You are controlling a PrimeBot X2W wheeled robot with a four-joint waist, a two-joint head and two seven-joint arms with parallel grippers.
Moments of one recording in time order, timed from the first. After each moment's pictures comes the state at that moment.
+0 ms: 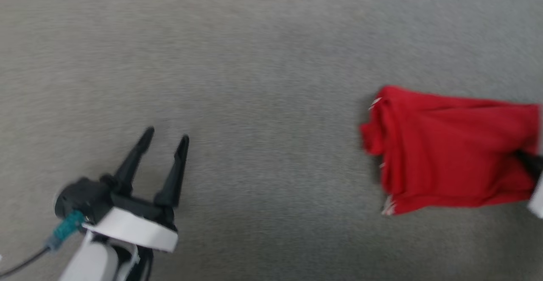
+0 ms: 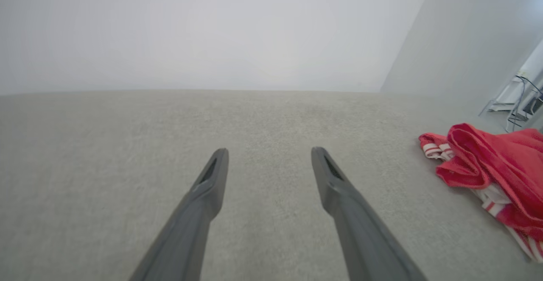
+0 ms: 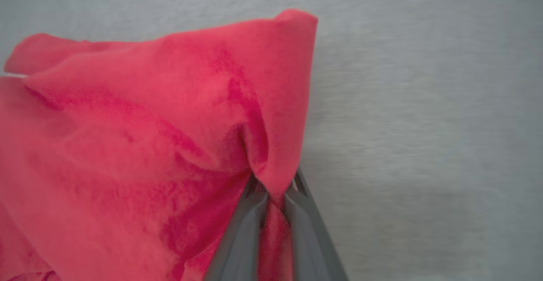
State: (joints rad) left arm -0.15 0.33 -0.25 0.06 -0.44 -0.13 -0.26; right arm -0.21 -0.41 -0.18 0.12 0.55 0.13 0.65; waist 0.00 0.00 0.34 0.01
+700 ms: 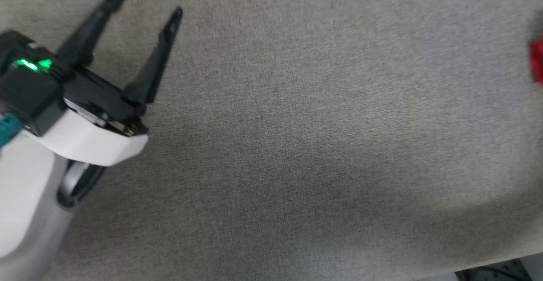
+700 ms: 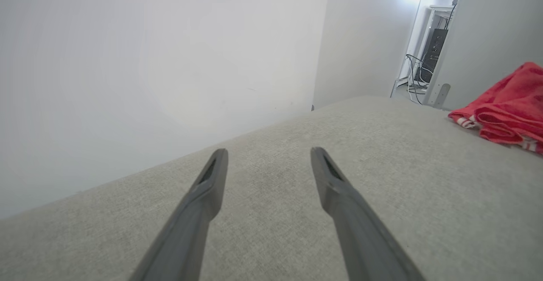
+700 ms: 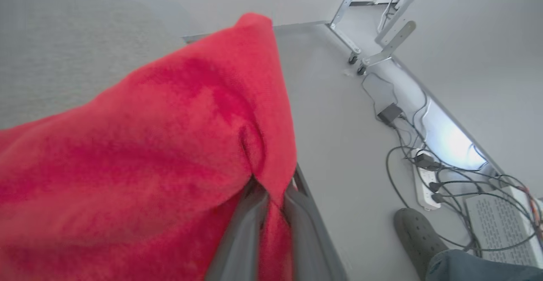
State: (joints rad) left arm -0.63 0.60 -0.42 -0.07 -0.48 -0.13 -0.26; right arm -0.54 -0.37 -0.70 0.24 0.13 0.13 0.36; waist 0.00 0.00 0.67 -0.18
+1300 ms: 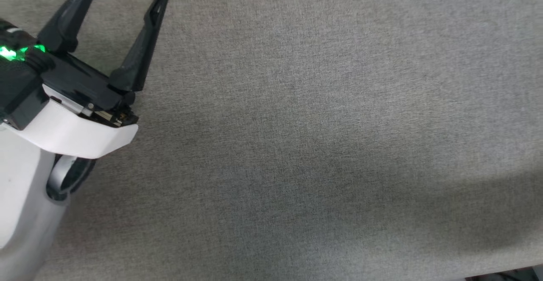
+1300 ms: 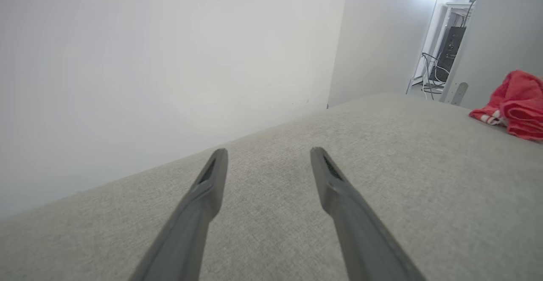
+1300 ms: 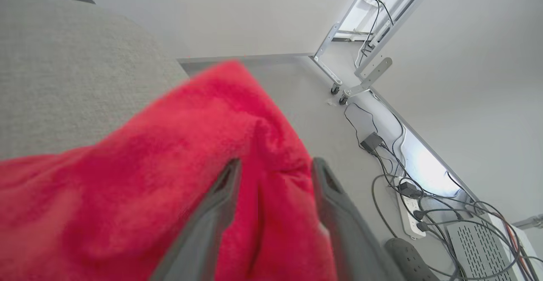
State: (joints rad) left arm -0.66 0.62 -0.39 -0.09 -0.48 -0.13 -0.26; right arm -0.75 -0.32 -0.83 0.44 -0.18 0.13 0.11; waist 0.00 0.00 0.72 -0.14
